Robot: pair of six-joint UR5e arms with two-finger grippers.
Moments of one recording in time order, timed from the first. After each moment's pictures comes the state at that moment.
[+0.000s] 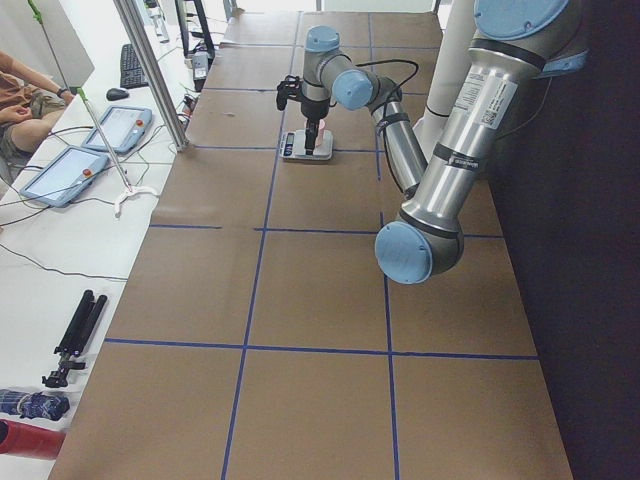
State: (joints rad) left arm -0.96 -1.89 -2.25 -1.24 -2.08 -0.74; right arm 1.42 -1.64 2.34 -1.85 2.38 0.30
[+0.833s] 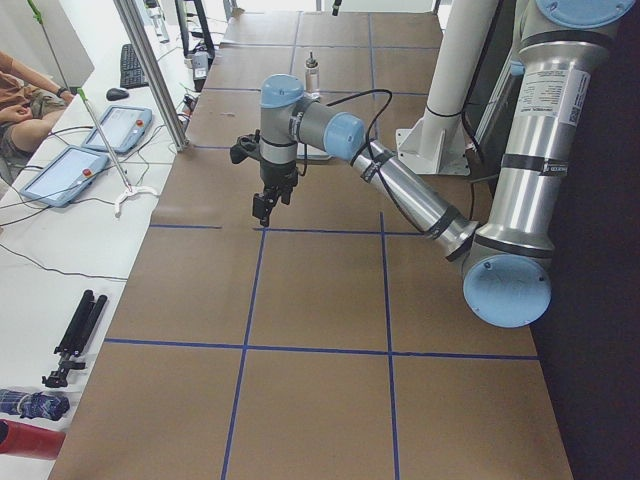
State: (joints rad) left arm -1.33 -1.71 -2.10 -1.26 -2.16 0.05; right arm 0.92 -1.67 2.49 -1.52 2.01 1.02
